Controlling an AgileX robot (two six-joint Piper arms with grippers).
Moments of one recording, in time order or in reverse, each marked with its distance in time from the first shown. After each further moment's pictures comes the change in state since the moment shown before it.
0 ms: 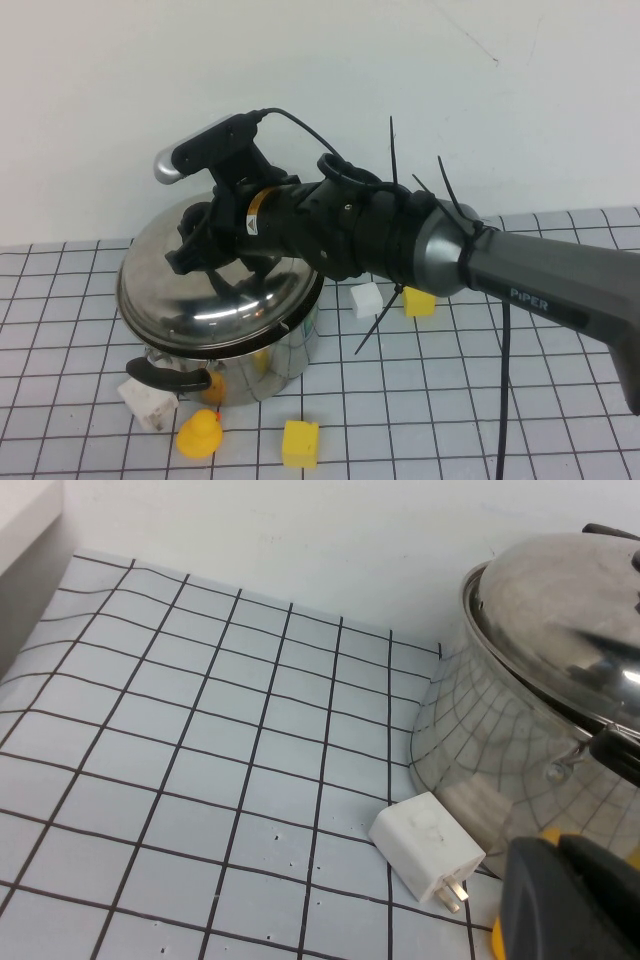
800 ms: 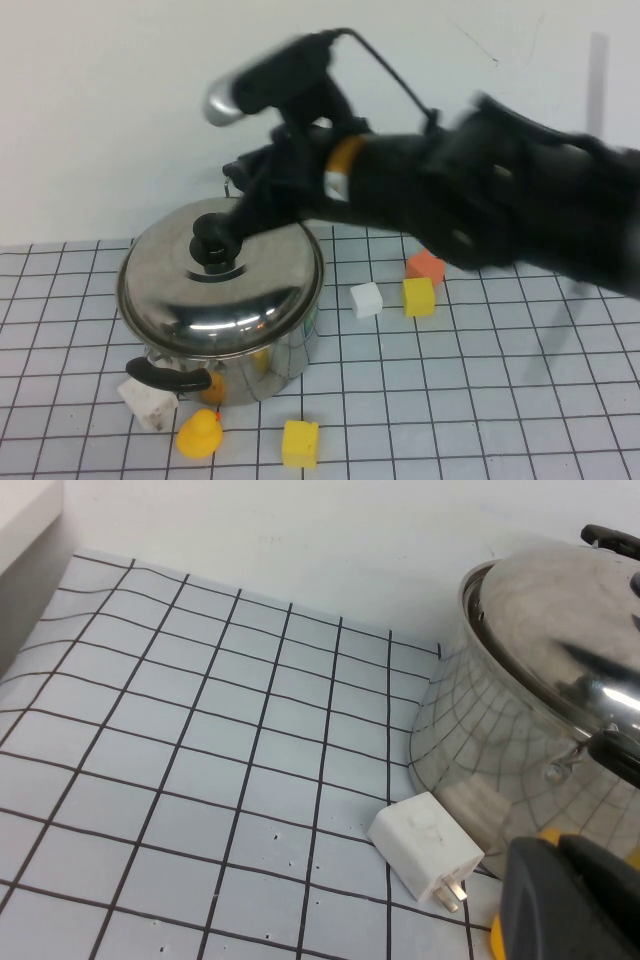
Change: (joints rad) right arm 0.002 -0.391 0.317 -0.031 -0.047 -0.012; left arm 0.000 0.000 0.000 0.000 0.000 -0.004
